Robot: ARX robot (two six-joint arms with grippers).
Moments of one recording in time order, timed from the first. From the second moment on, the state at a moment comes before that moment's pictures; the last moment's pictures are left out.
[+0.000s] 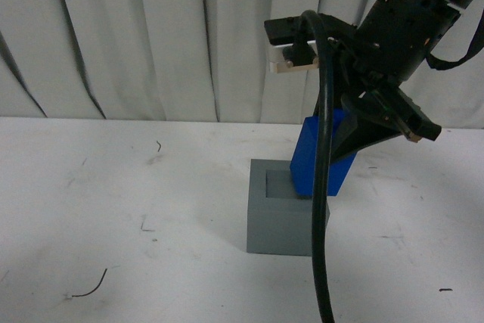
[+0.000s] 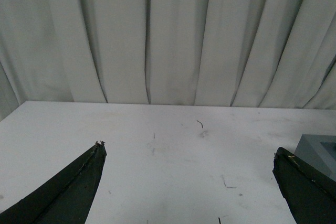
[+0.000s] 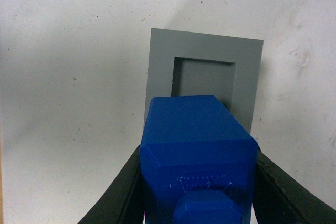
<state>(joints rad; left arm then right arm) 0.00 0.01 0.01 0.00 0.00 0.00 0.28 2.19 1.92 -1.12 -0.37 -1.36</state>
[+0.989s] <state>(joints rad) 0.00 0.01 0.01 0.00 0.00 0.00 0.36 2.31 2.06 -1.13 -0.33 -1.30</state>
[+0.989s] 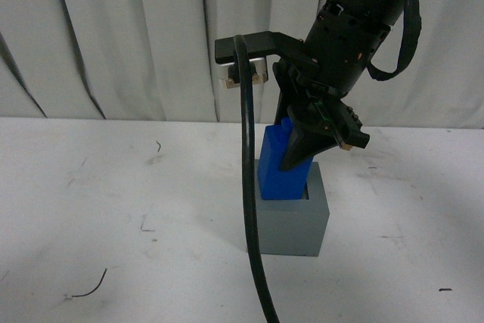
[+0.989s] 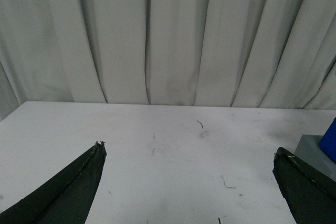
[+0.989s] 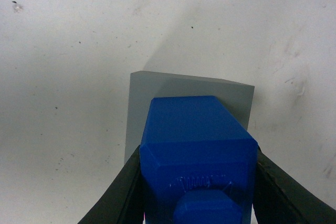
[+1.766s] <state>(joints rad) 0.00 0.01 0.01 0.00 0.00 0.00 0.36 2.31 2.05 -1.13 -0.28 -1.27</state>
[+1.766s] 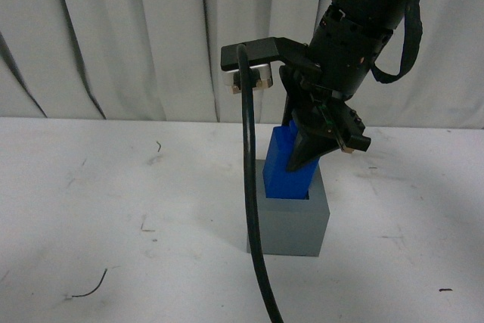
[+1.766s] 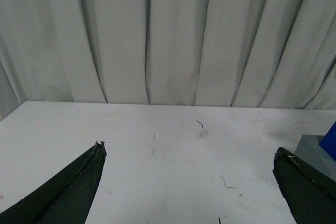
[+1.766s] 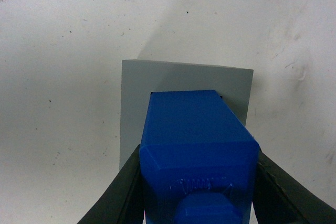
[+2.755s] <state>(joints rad) 0.00 0.01 0.01 0.00 0.00 0.00 0.35 2.25 2.01 -1.06 -0.33 -1.26</state>
